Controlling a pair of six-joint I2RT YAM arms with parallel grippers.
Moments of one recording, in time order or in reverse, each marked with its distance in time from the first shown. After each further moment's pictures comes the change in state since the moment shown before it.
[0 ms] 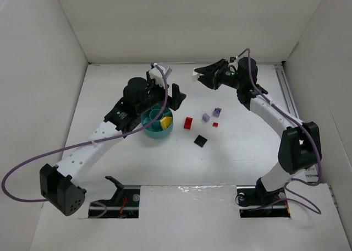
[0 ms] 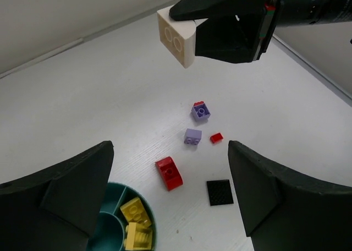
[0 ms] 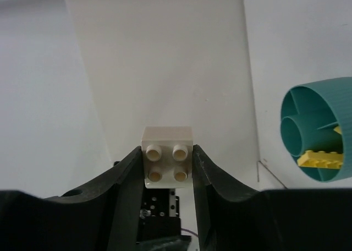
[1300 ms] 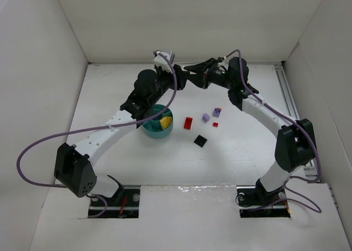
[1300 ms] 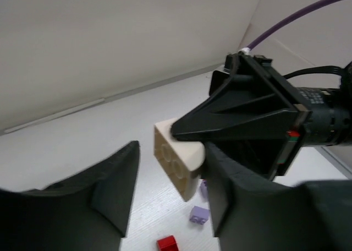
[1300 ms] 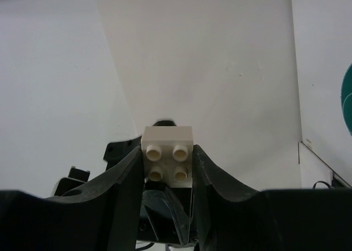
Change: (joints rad) left arm -0.037 0.207 0.074 0.353 -0.180 -0.074; right arm 0.099 0.038 0.043 0.115 0.007 0.225
